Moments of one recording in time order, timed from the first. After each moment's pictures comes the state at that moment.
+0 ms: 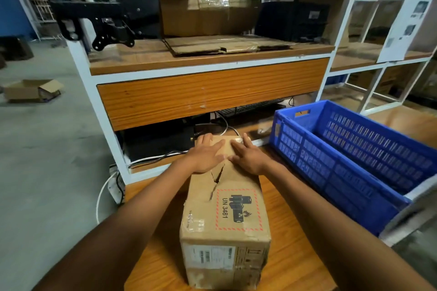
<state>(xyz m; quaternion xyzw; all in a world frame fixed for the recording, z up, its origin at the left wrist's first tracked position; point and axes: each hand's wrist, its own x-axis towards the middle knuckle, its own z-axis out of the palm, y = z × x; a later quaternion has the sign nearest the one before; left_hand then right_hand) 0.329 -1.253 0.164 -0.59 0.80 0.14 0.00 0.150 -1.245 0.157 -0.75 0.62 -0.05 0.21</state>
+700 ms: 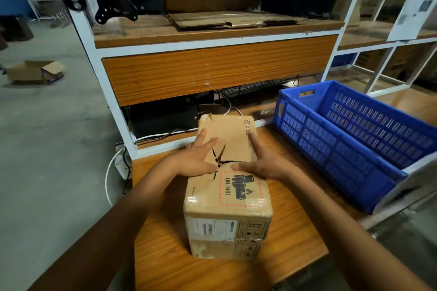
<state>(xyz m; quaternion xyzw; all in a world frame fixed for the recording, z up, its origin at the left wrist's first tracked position) 0.363 -1.167 0.156 -0.58 0.77 0.27 0.01 0.138 -1.152 0.154 -0.66 0.62 -0.15 0.38</state>
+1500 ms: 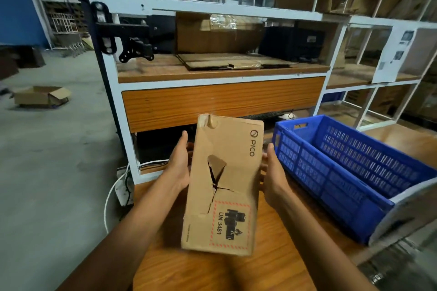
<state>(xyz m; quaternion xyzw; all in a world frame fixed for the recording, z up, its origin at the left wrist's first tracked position) 0.368 -1.158 0.195 -0.50 0.29 0.58 -0.57 0.168 -1.117 0.192 -0.38 0.53 -0.55 0.52</state>
